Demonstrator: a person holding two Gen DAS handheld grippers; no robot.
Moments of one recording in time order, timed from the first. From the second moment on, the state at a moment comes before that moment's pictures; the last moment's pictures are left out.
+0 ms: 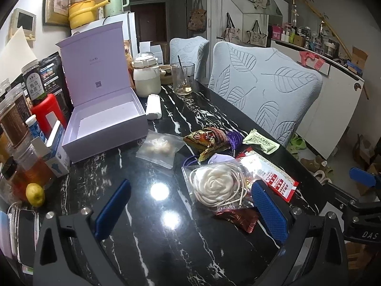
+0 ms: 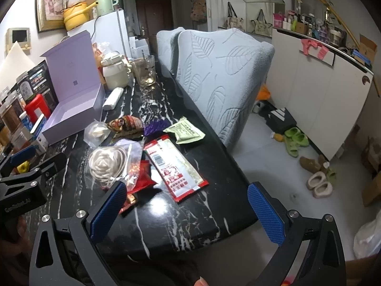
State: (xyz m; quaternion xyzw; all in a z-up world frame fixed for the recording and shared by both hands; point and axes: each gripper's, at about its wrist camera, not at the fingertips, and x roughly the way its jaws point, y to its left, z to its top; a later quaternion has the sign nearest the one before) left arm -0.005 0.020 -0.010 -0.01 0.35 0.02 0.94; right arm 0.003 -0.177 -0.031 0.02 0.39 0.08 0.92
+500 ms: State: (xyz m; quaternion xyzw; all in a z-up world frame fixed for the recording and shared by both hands) left arm 0.017 0.008 -0.042 -0.03 0.38 -0.02 0.92; right arm 0.019 -0.192 -0.058 0.03 0.41 0.10 0.91
